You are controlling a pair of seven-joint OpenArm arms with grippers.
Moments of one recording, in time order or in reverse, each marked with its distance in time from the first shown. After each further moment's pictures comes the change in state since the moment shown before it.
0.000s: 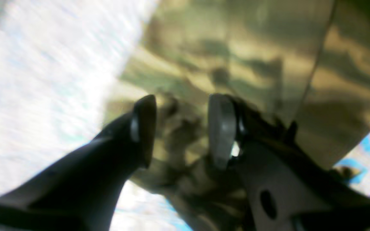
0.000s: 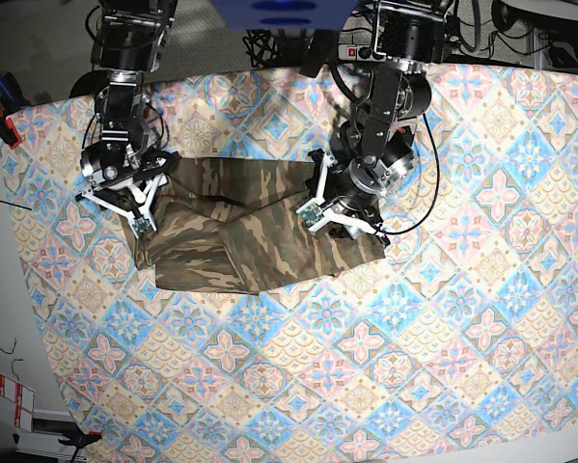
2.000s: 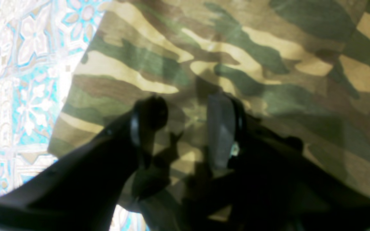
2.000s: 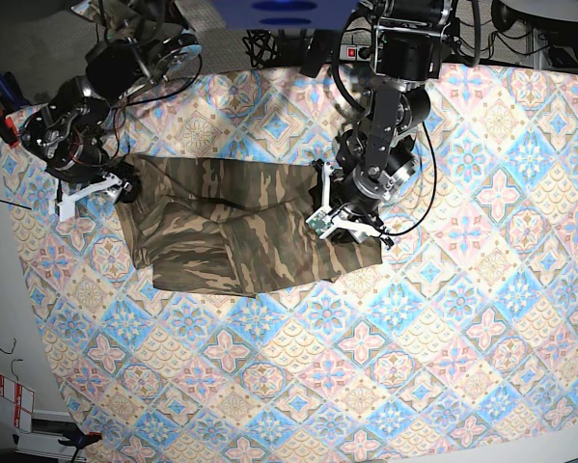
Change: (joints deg) left arm -3.0 -1.9 -4.9 -13.3 1.6 2.2 -9.8; right arm 12.8 -4.8 45.0 -6.5 34.5 12.7 -15.3
